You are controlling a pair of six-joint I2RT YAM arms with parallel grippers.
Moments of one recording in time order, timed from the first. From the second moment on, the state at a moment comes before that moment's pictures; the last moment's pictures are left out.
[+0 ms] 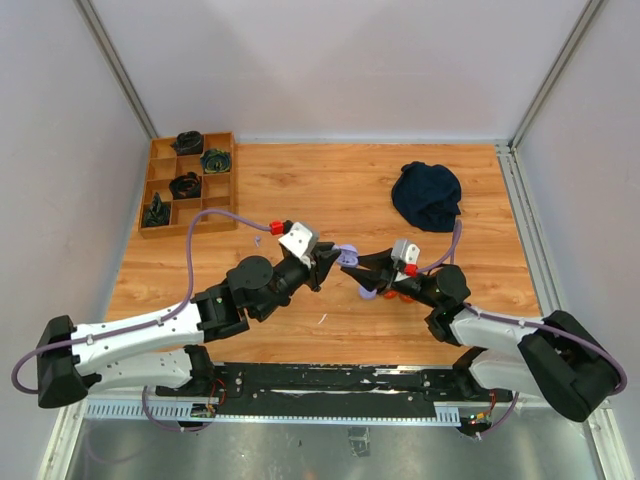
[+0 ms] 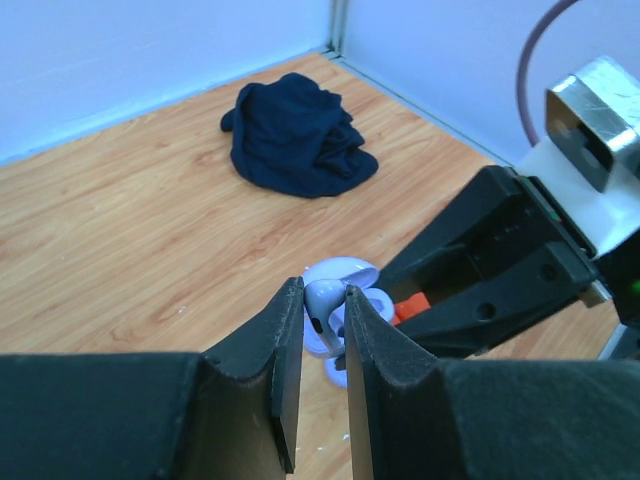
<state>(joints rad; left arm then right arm) -1.14 0.97 0.71 0.27 -0.41 -0.10 0.65 1.17 0.22 1.21 -0.56 0.02</state>
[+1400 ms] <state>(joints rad) -1.19 1.11 0.67 0.50 -0.36 0.14 0.65 1.21 0.21 1.35 -0.56 0.03</state>
